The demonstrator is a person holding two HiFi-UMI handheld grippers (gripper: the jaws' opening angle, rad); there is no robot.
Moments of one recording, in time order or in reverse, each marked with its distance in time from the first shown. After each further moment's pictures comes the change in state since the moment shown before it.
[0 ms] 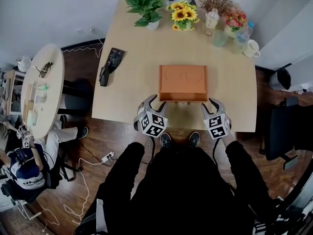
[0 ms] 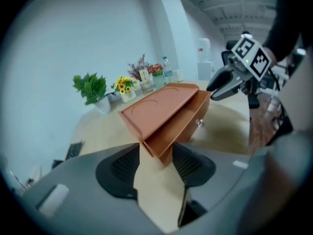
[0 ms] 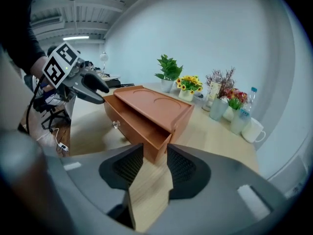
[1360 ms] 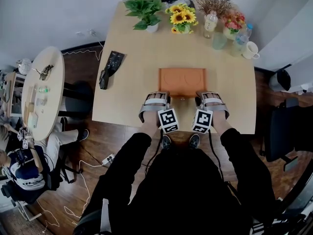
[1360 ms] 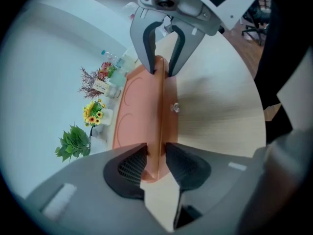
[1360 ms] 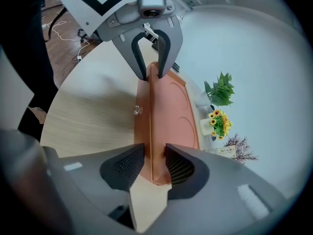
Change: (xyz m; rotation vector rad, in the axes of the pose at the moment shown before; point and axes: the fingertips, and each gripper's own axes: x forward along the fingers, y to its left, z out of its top) left arm 0.042 -0.013 0.030 0.806 0.275 0.061; right arm 0.045 0.013 0.036 -0.929 0.237 -0.070
